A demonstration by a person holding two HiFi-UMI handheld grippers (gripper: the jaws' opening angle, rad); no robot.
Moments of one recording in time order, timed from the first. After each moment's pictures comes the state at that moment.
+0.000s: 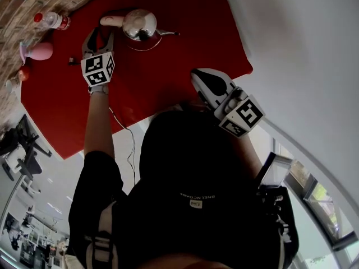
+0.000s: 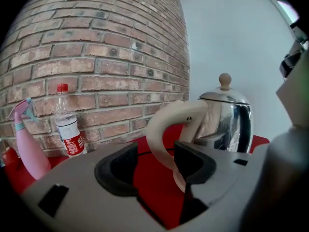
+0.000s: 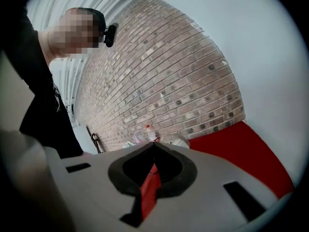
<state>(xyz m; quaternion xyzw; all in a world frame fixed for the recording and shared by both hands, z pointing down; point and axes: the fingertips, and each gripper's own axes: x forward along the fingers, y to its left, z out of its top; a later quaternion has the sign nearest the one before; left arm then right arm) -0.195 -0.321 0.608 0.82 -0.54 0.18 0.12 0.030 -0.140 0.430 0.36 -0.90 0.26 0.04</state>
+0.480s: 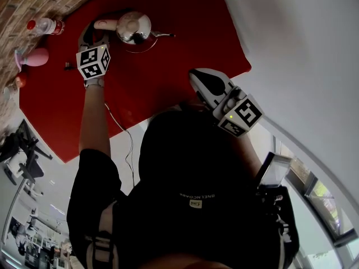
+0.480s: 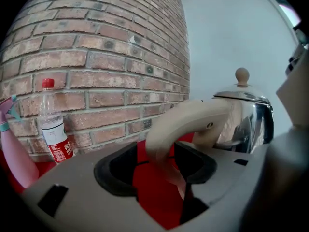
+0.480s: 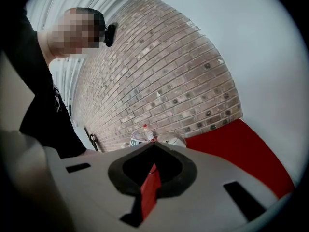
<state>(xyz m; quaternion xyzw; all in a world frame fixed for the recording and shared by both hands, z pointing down) -0.183 -0.358 0.614 0.83 -0.53 0.17 0.12 0.038 -0.146 0.438 0.37 -0.89 0.26 0.04</state>
